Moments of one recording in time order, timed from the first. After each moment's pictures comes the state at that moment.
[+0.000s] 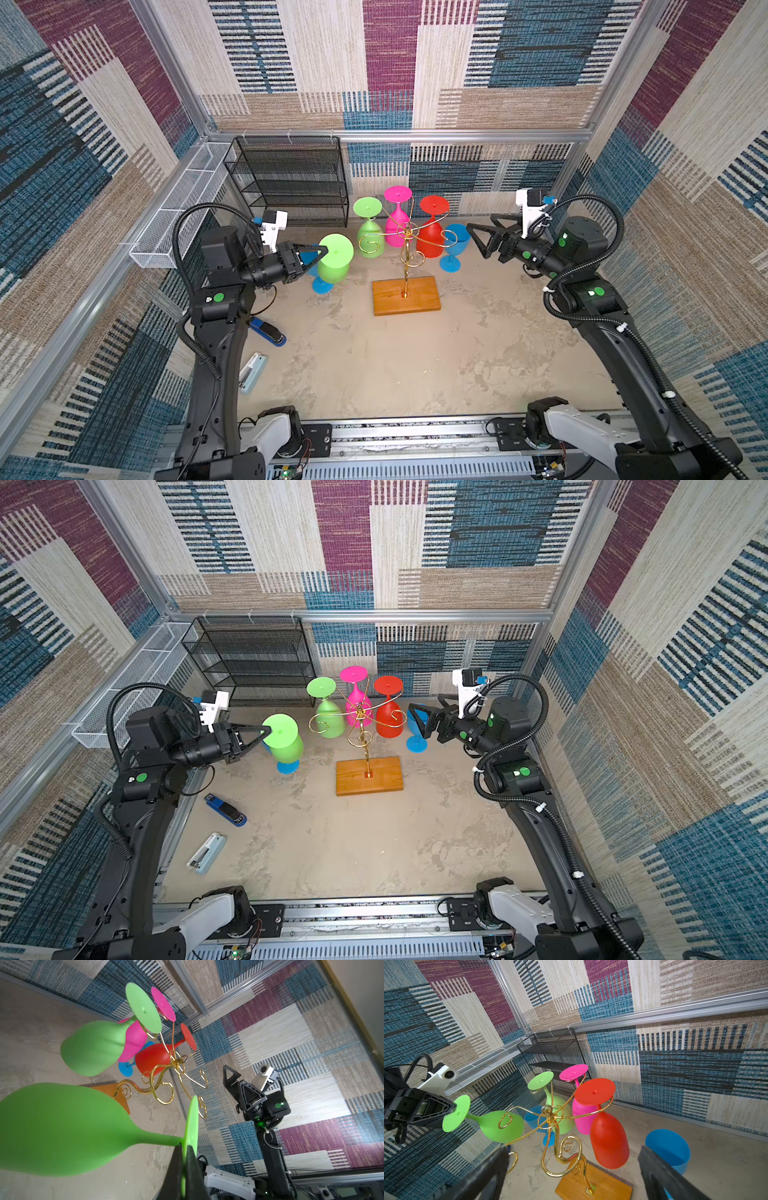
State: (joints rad) left arm 0.18 1.09 1.24 -0.43 1.16 -0.78; right arm 0.20 1.07 1.21 -0.18 -0.51 0.28
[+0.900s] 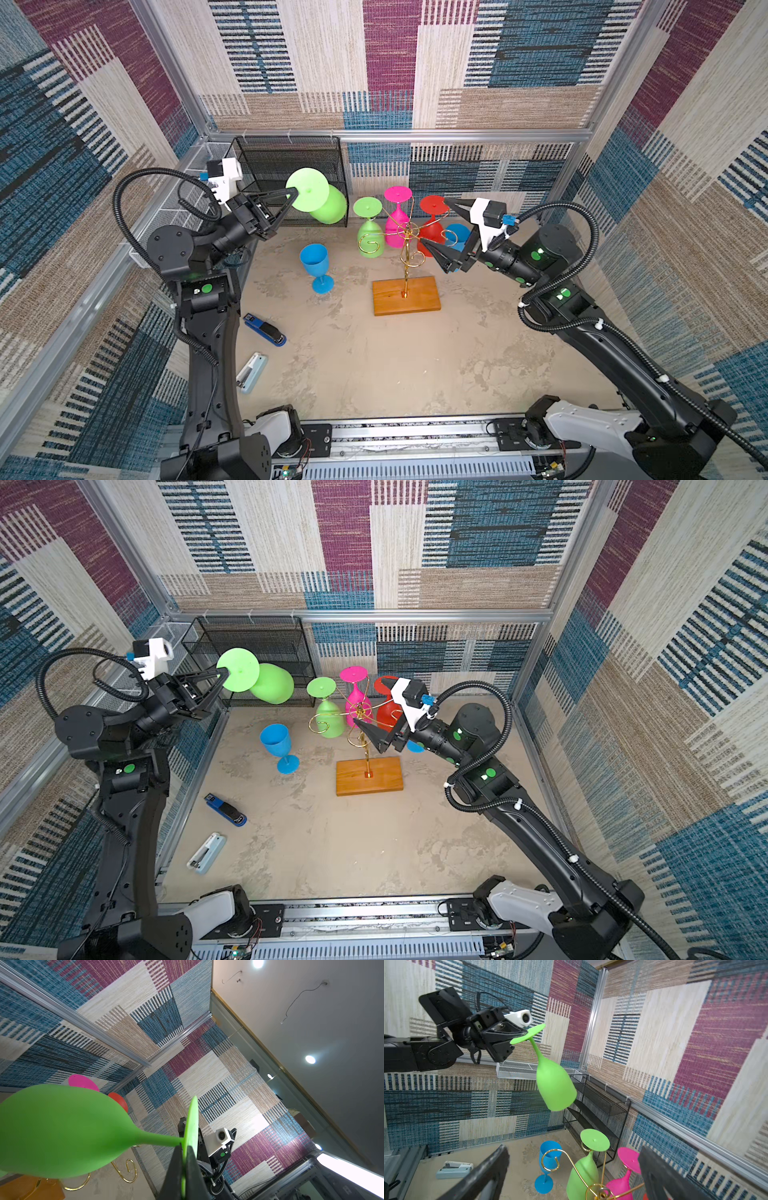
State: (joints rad) left arm 0.20 1.18 1.37 0.49 1.15 -1.58; right arm 0.61 1.18 1.27 0.16 -0.46 -0.19
